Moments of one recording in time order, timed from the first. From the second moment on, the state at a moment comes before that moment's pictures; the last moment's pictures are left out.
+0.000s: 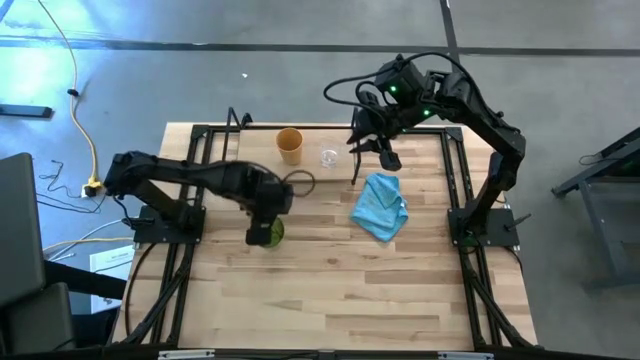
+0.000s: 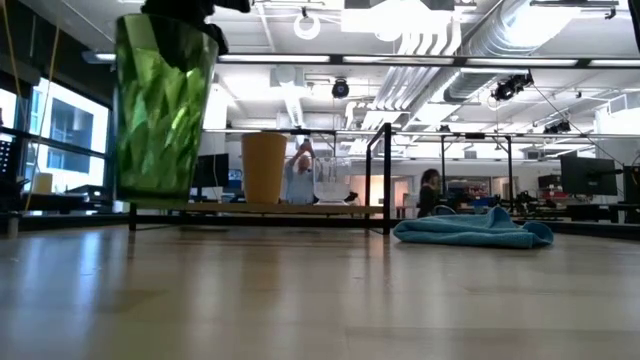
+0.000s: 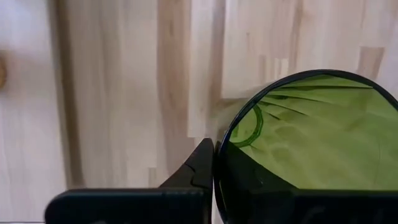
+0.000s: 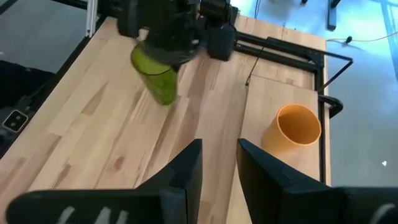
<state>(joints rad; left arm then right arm) 0.03 1.51 1.40 -1.26 -0.03 -0.11 -0.31 1.74 2.34 -1.37 -0.37 -0.49</state>
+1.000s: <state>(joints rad) 0.64 1.40 1.40 -1.26 0.07 0.20 -0.35 1.75 2.34 -1.39 -0.50 -0.56</state>
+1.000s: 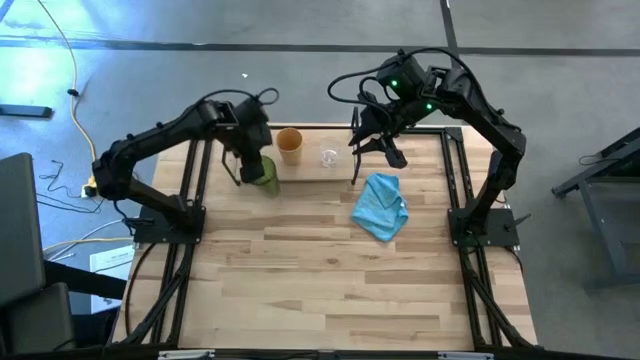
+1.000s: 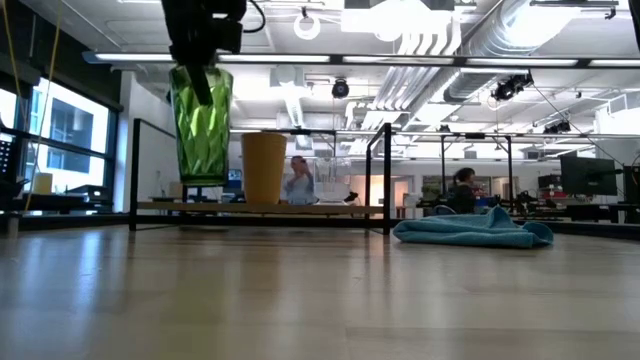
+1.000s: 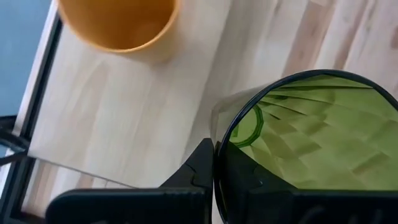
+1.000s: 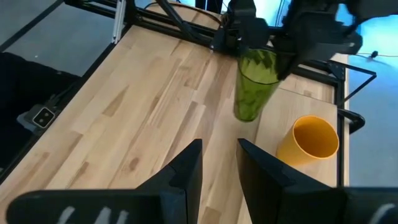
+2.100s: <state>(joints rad) 1.00 1.48 1.40 -1.23 0.11 0.33 -0.38 1.81 2.34 -1.39 -0.52 -0.61</state>
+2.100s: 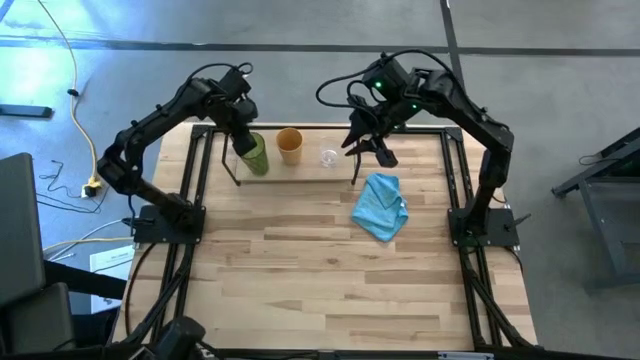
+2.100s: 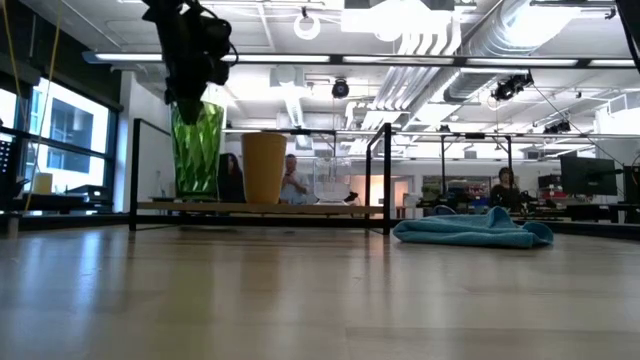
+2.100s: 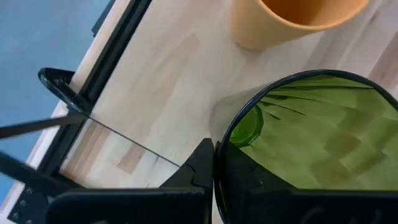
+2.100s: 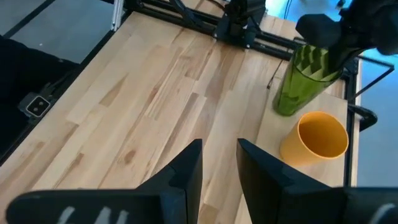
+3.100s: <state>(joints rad) 1.03 1.69 1.67 -1.38 0.06 0.34 -0.43 1.84 2.34 -1.47 -0.53 -0.64</state>
